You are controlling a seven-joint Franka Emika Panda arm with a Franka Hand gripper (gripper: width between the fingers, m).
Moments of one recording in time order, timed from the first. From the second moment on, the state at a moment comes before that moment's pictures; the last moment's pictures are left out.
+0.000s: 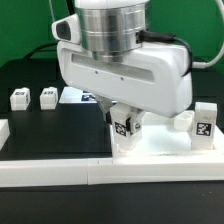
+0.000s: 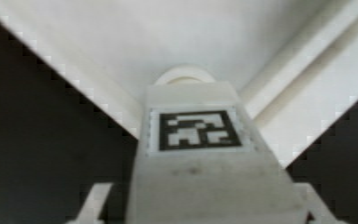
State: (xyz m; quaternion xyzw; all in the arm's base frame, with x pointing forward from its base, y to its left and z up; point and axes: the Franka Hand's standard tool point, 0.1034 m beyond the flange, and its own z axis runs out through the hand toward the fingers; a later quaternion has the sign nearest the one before) arm 0.636 -0.008 0.071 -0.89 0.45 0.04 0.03
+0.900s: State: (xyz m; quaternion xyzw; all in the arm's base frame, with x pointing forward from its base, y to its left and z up) arm 0.631 0.005 0.073 -0.71 0.70 0.02 0.01
